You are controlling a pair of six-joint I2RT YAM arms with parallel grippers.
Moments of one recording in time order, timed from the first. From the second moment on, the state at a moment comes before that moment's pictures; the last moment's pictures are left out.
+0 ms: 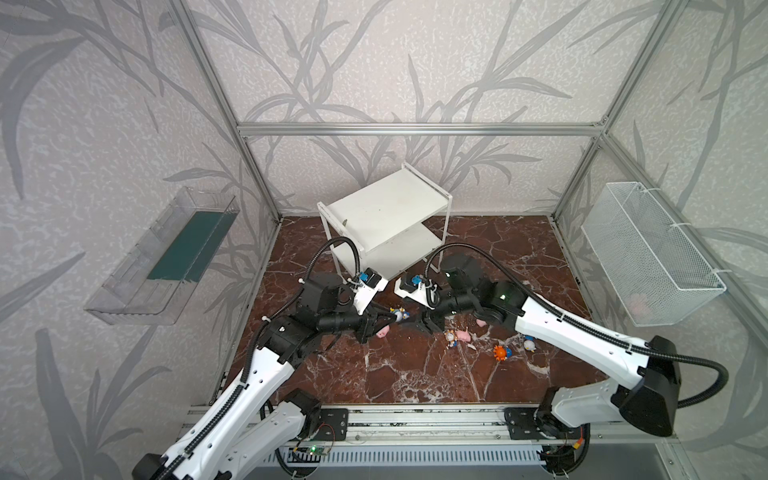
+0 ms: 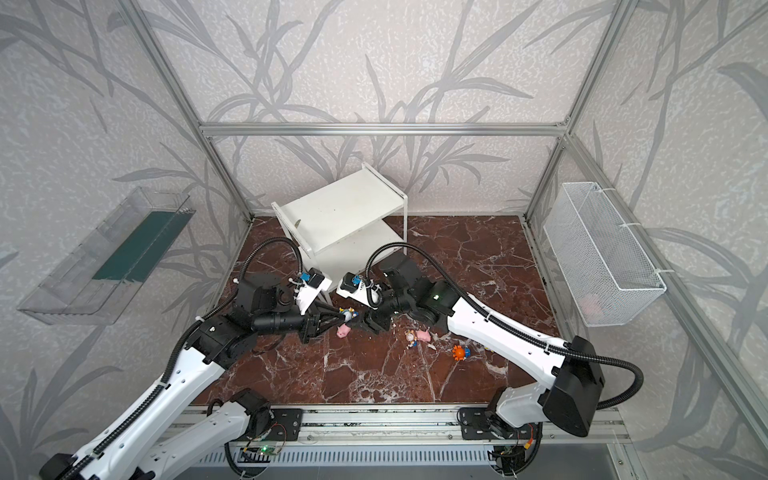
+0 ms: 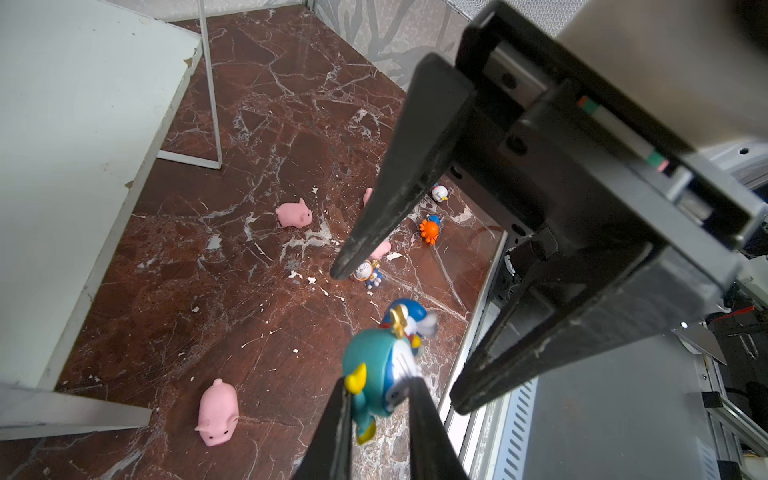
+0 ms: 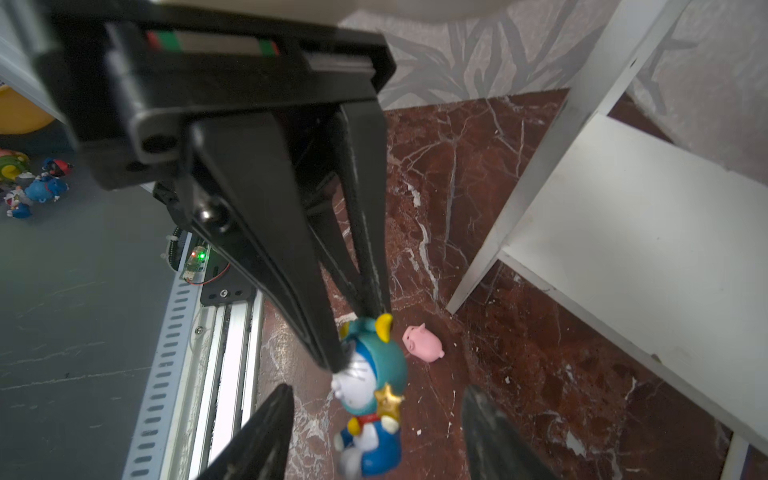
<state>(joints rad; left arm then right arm) -0.48 0.85 0.85 -0.61 0.63 -0.04 0.89 1.41 1.24 -0.49 -0.48 -0.28</state>
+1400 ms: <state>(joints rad) -0.49 0.83 0.85 -0.62 0.59 -0.03 0.53 1.46 1.17 -0.60 -0.43 -0.14</state>
